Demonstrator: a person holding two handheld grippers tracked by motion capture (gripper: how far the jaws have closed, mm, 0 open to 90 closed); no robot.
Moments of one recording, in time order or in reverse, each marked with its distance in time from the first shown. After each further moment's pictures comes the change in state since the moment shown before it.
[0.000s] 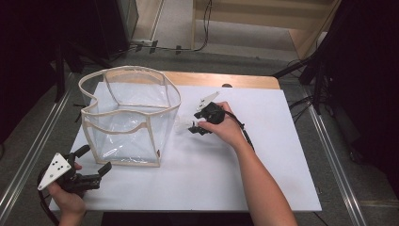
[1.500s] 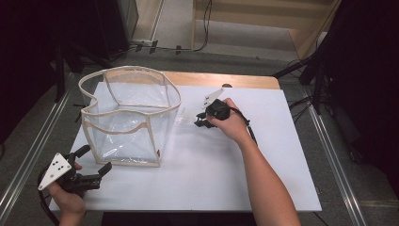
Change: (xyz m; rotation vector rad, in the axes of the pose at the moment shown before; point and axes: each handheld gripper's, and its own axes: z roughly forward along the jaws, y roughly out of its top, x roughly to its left) left arm 0.000 0.000 0.000 0.004 0.003 0.005; right arm -0.011 -0.001 -0.019 0.020 -0.008 -0.076
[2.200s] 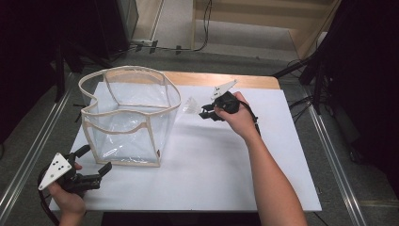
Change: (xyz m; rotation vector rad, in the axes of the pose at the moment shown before) left arm 0.000 0.000 0.000 0.000 0.001 0.002; right arm -0.005 0.004 -0.041 -0.102 -0.021 0.057
